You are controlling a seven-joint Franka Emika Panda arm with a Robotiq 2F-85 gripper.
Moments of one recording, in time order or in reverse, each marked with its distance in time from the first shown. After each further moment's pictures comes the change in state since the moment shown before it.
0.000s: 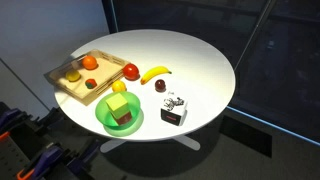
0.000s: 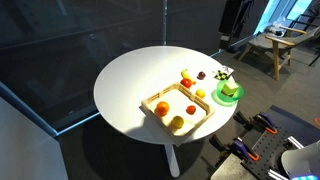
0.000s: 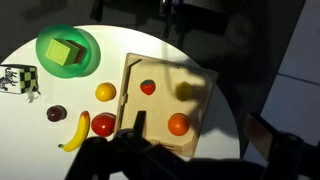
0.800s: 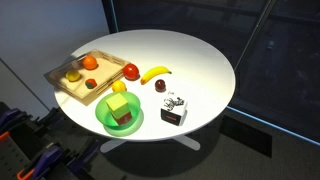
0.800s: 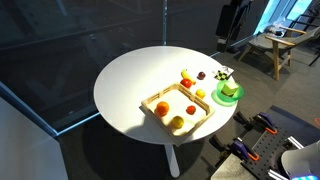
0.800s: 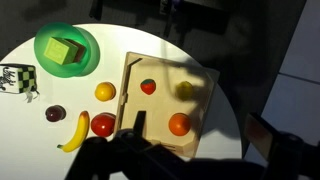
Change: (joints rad) arm -0.002 0.017 0.000 -0.011 -0.002 0.027 0.000
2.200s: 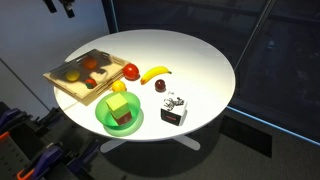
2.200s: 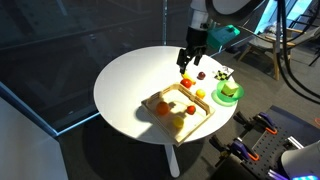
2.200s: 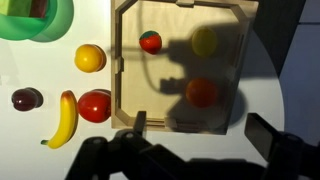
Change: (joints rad) arm -0.043 0.370 -0.025 -0.052 -0.021 0.524 0.052
